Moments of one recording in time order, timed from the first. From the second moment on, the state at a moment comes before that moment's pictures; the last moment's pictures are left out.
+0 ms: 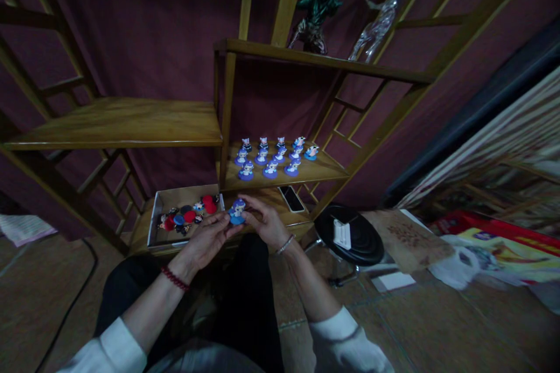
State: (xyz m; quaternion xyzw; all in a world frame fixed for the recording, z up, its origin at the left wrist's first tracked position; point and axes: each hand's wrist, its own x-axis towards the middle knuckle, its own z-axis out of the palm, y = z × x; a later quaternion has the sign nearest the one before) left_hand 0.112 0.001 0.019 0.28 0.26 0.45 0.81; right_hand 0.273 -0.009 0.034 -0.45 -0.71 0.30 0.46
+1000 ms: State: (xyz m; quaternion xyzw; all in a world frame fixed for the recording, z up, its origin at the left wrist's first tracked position) left_hand 0.217 0.004 0.050 0.36 0.26 0.41 0.80; right_hand 0.365 -0.024 0.054 -0.53 -0.65 0.21 0.51
